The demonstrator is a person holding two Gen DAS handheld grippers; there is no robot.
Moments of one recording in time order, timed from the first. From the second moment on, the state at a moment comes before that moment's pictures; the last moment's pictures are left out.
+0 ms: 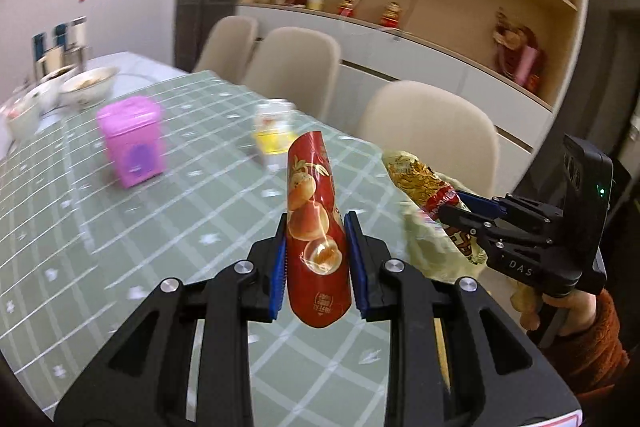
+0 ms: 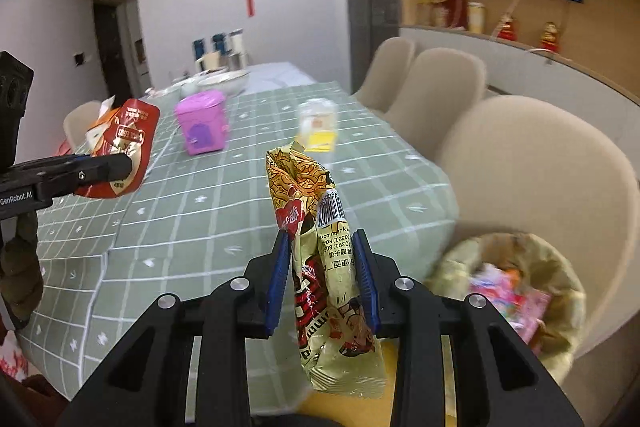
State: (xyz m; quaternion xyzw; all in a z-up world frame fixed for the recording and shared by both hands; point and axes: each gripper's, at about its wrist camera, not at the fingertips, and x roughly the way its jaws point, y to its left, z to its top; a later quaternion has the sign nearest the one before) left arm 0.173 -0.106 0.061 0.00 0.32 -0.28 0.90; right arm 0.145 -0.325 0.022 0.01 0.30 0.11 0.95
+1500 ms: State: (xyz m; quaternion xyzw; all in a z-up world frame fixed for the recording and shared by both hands) left arm 0.240 -0.341 -0.007 0.03 0.41 -0.36 0.84; right arm 0.190 -0.545 -0.067 0.09 0.33 -0.04 0.94
